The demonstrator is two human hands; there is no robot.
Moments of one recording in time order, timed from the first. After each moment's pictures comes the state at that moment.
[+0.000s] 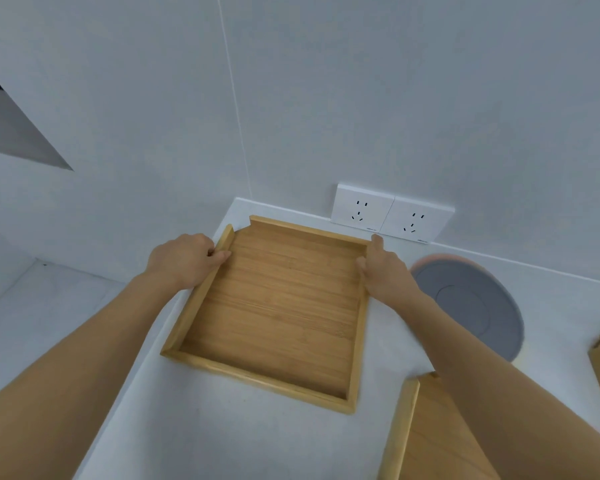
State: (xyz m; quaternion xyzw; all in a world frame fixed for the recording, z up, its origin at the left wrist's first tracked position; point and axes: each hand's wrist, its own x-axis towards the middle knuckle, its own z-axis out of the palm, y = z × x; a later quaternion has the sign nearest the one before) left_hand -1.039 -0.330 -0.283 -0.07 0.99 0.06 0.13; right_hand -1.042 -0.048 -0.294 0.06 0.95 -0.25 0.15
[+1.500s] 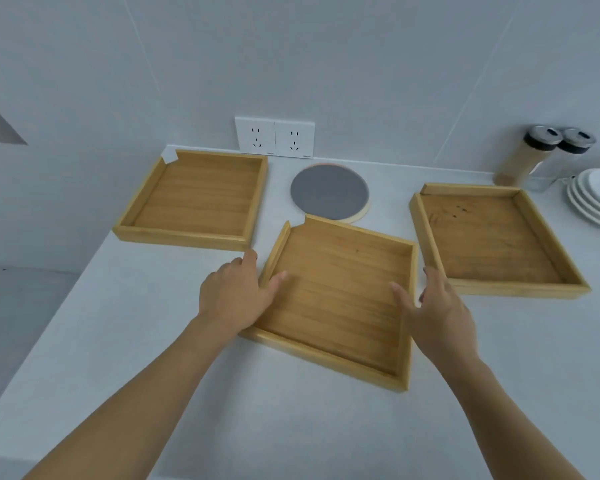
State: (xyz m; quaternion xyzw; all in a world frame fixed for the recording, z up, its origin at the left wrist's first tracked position) left_hand -0.765 -0.120 -0.272 0.01 0.99 0.11 0.06; right_hand -0.699 0.121 -0.264 0.21 0.95 -0.21 -0.03
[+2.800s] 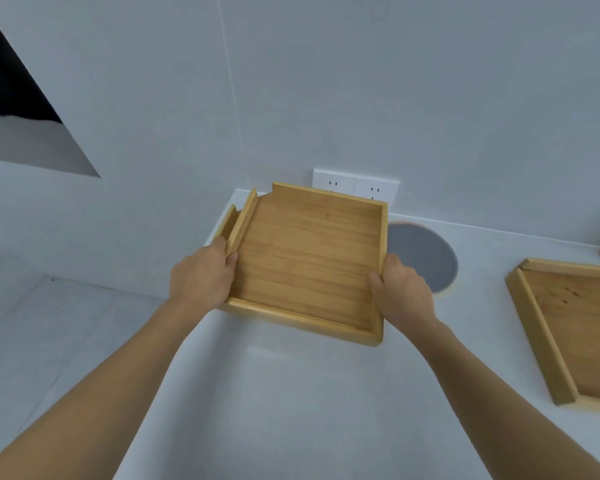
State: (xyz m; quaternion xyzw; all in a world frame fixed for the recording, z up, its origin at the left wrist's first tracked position) left_hand -0.894 -0.277 -0.241 -0.08 0.99 0.12 -0.02; right_hand -0.877 -0.018 -0.243 0.08 0.97 -0.21 0.03
